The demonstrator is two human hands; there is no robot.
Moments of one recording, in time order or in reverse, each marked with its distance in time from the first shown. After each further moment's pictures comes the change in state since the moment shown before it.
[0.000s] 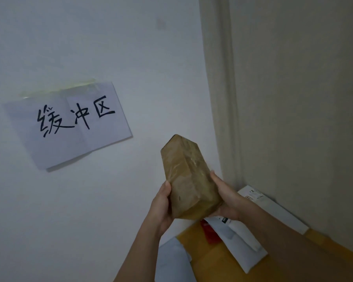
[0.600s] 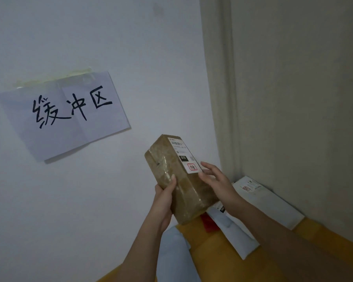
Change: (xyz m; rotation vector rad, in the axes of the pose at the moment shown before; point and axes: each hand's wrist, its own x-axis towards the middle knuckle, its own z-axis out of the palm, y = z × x) left_hand -0.003 -0.017 -0.005 0.155 0.091 0.041; right_hand -0.005 0.022 0.006 -0.344 0.130 -0.539
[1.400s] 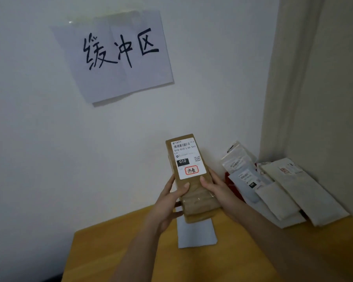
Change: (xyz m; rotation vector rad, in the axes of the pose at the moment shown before) left_hand -0.067 -0.062 -0.091 0.101 0.120 -0.180; right_hand -0.028 0.080 0.078 0.114 -0.400 0.263
